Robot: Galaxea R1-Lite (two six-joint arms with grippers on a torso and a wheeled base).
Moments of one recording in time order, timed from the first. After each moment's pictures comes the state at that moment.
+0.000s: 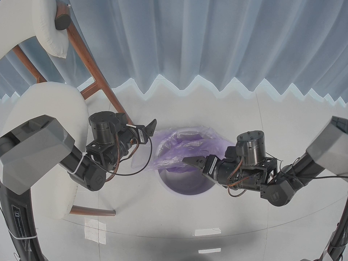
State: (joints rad) left arm -0.39 2.21 -1.02 -1.13 0.10 -0.15; right arm 0.62 2.07 -0.86 -0.75 0.21 0.88
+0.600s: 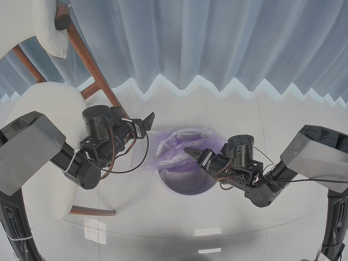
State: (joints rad) left arm -0.39 2.14 -0.99 -1.13 0.10 -0.14; right arm 0.60 2.26 -0.96 -0.97 0.05 0.92
